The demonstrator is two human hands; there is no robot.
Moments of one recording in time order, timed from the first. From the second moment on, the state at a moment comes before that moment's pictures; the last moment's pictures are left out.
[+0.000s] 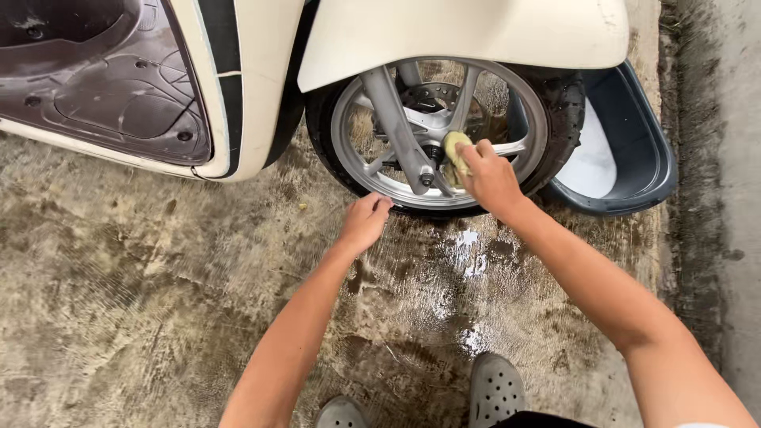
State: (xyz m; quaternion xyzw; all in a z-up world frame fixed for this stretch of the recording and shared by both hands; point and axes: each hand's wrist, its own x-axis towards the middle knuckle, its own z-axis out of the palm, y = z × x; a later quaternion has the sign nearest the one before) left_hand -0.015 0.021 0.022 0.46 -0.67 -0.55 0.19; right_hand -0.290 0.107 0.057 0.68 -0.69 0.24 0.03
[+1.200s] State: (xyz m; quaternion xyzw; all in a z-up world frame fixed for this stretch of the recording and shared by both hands) left_hand 0.010 0.013 0.019 0.47 -0.72 -0.49 0.12; right_hand -0.291 0.110 0.123 0.63 -0.70 0.34 -0.05
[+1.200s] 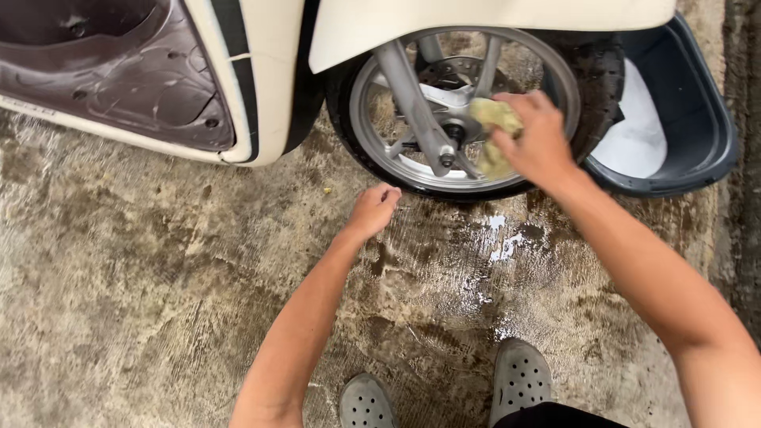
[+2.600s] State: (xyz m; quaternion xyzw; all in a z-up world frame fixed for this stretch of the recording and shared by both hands) left_hand -0.002 0.021 0.000 0.42 -0.72 -0.53 0.15; right_hand -0.262 0.133 0.087 0.68 -0.71 0.13 0.14
